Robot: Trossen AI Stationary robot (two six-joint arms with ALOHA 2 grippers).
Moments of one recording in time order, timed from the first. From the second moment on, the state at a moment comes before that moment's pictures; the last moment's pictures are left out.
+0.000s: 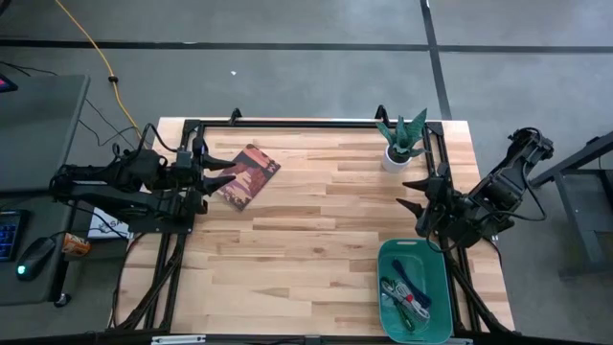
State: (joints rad) left arm 0.05 0.46 0.64 -0.18 -0.22 -0.05; right arm 0.78 0.89 1.05 -1.14 1.01 0.85
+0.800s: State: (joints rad) left arm 0.05 0.46 0.64 -0.23 -0.23 -0.04; right arm 0.78 0.89 1.05 -1.14 1.02 0.83
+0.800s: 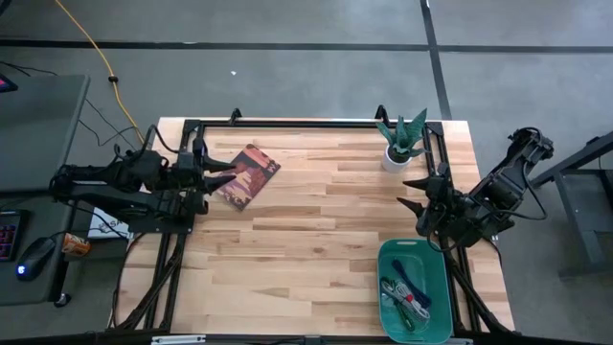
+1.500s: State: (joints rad) left arm 0.11 0.16 0.25 0.00 -0.22 -0.16; right arm 0.78 0.89 1.05 -1.14 1.02 0.84
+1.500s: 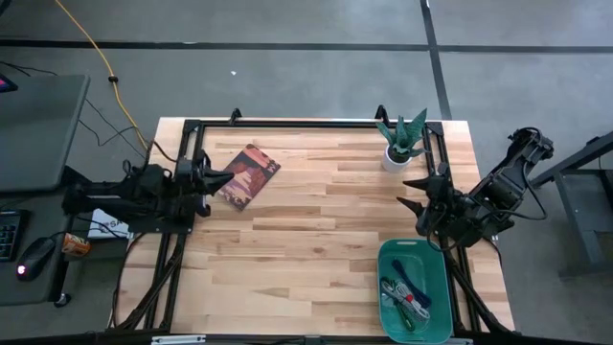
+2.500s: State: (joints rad) left arm 0.10 0.00 0.01 0.12 -0.12 -0.26; right arm 0.78 0.89 1.05 -1.12 0.96 0.88
